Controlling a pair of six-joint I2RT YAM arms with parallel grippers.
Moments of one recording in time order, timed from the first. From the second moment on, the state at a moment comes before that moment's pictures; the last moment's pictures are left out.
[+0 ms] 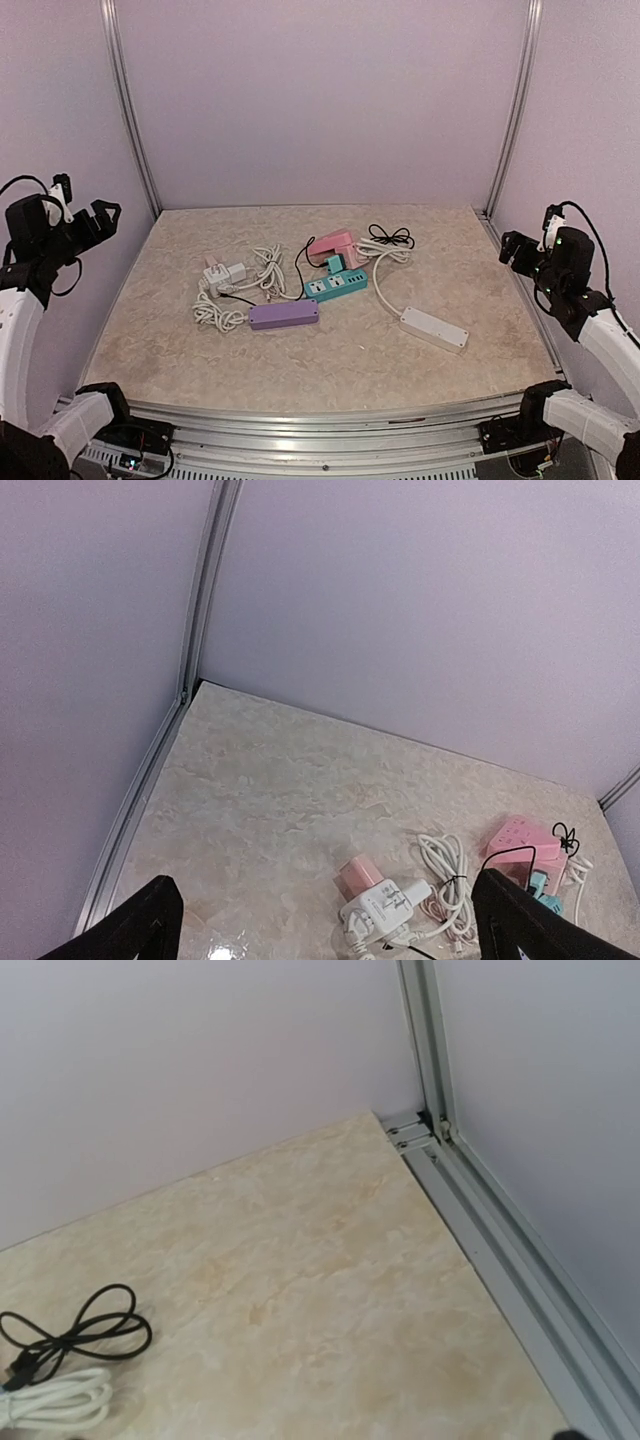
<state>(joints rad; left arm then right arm) 0.31 0.75 0.87 -0.36 0.33 -0.26 0.05 0.75 0.53 -0.02 0.18 0.31</state>
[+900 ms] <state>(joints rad) -0.14 1.27 0.82 -0.34 0.59 -0.36 0.09 0.81 0.53 0.04 -0.21 0.33</state>
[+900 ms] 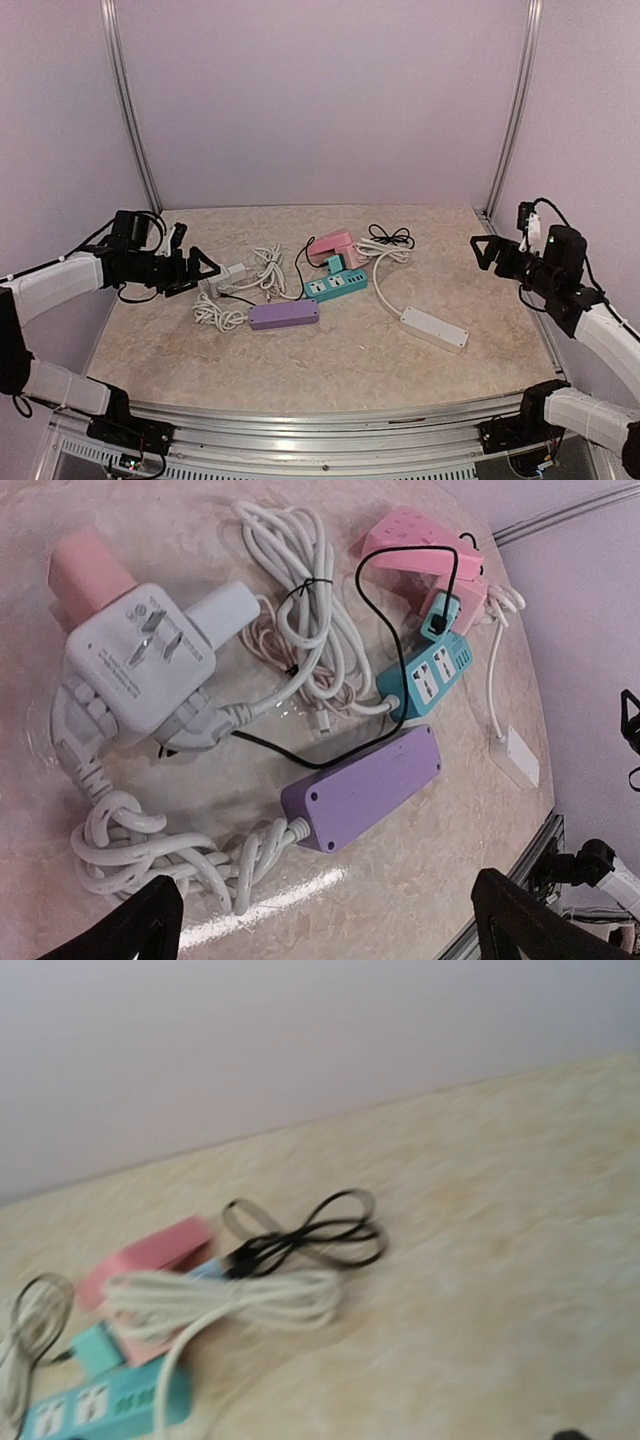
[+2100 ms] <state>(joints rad) 0.02 1.52 0.63 0.01 0.59 -0.55 0.31 0.93 0.53 0.12 -0.17 0.34</state>
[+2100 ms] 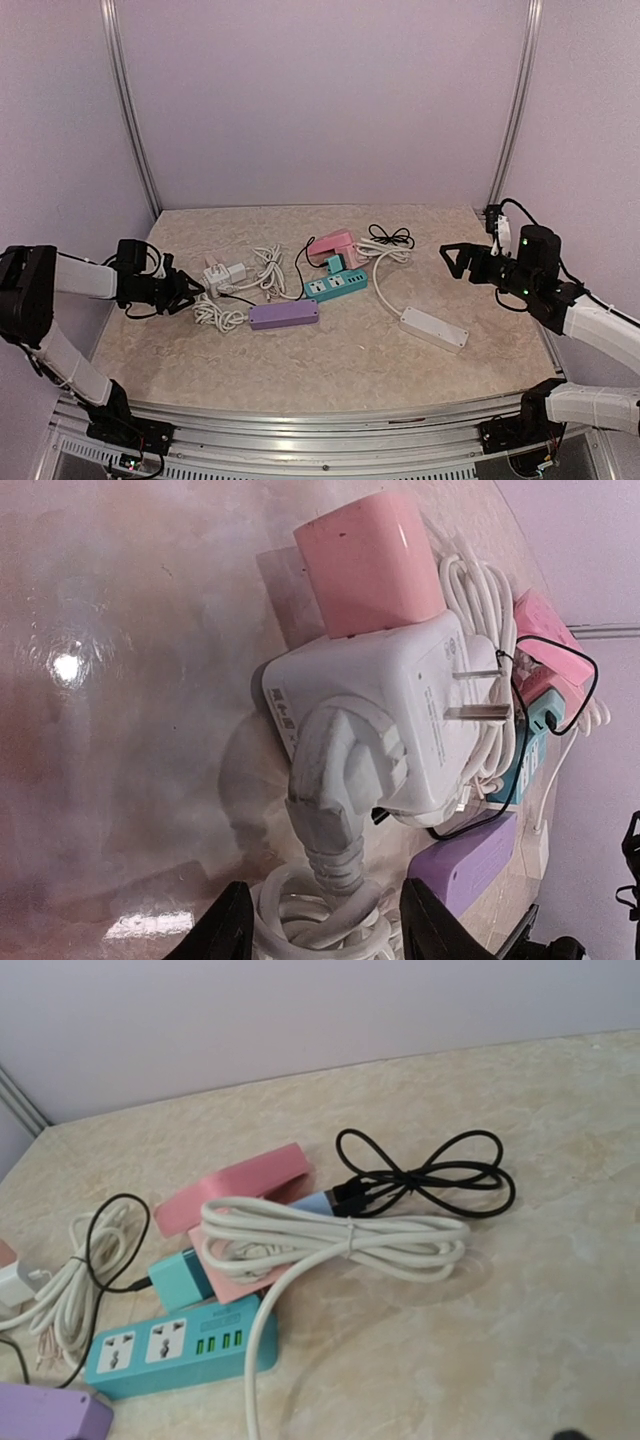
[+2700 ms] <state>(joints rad) -0.14 1.60 0.66 0.09 0.52 -0.59 0.34 0.95 0.54 0.13 -0.12 0.34</state>
